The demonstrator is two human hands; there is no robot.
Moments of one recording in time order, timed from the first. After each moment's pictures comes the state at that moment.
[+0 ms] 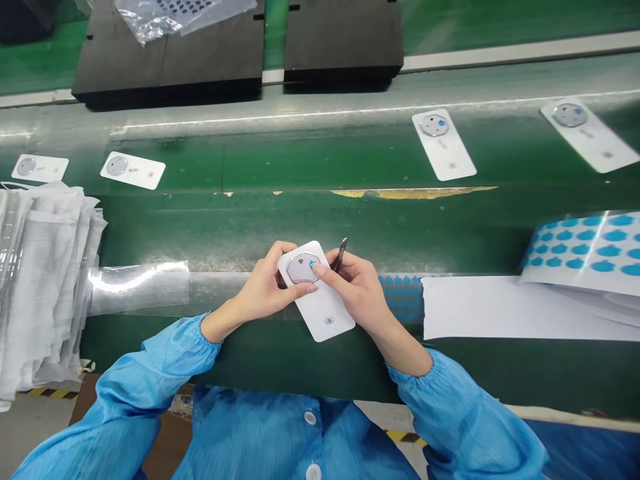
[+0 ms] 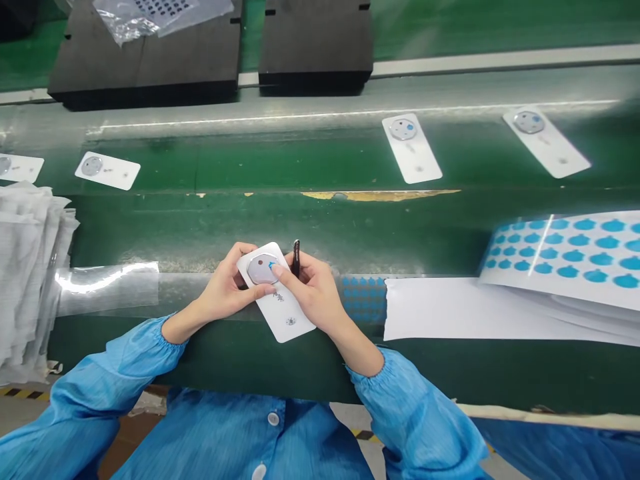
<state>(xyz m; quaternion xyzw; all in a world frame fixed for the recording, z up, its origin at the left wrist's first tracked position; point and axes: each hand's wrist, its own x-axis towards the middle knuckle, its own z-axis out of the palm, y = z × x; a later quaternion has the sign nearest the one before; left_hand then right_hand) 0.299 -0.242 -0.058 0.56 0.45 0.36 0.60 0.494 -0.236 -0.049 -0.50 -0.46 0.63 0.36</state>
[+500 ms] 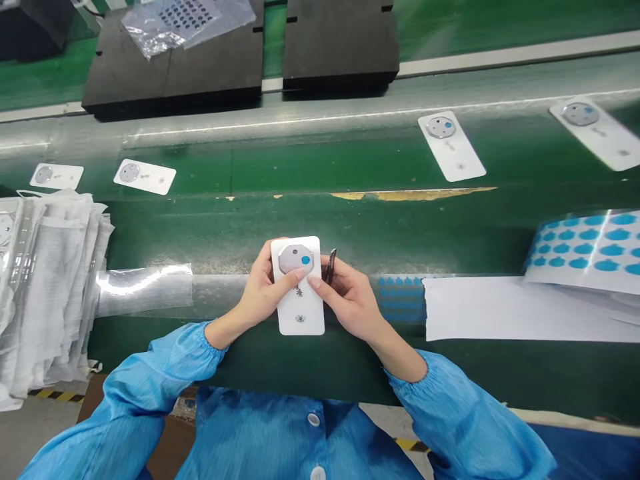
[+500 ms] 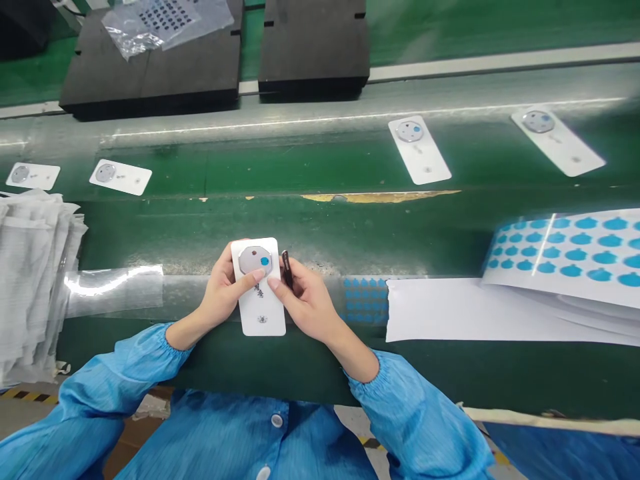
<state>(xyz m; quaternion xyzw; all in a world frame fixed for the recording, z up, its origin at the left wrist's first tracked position) 0.309 -0.248 -0.049 0.41 0.47 0.45 0.64 0.487 -0.249 -0.051 -0.44 -0.51 0.63 0.39</state>
